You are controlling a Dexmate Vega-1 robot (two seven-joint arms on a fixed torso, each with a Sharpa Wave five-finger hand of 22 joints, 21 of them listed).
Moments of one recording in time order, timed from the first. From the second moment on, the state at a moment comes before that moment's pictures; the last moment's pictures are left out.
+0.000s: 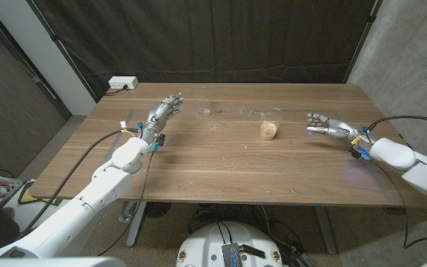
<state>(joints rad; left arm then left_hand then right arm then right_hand) 1.00 0.67 0.33 -1.60 -0.51 -0.20 0.16 0.49 0.12 0.40 0.11 0.17 0.26 -0.06 0.24 0.25 0.37 -0.05 0.26 0.29 0.31 -0.04 0.22 0.20 0.24 0.10 0.41 0.19 -0.79 -0.96 -0.47 -1.02 0.16 0.52 0.10 0.43 -0.18 0.13 -0.13 0.29 -0.07 -0.09 0.19 0.23 0.05 -0.05 0.26 0.25 0.13 -0.04 0.18 0.19 0.28 -0.03 0.21 0.19</state>
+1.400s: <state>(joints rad) 1.11 0.63 0.35 -1.76 -0.38 -0.20 0.30 0.50 0.11 0.41 0.11 0.17 0.27 -0.06 0.24 0.25 0.38 -0.05 0.26 0.30 0.32 -0.04 0.22 0.20 0.24 0.10 0.41 0.20 -0.63 -0.92 -0.63 -0.88 -0.16 0.77 0.01 0.45 -0.14 0.12 -0.13 0.33 -0.10 -0.08 0.20 0.24 -0.02 -0.03 0.24 0.27 0.06 -0.04 0.18 0.19 0.20 0.01 0.19 0.19</state>
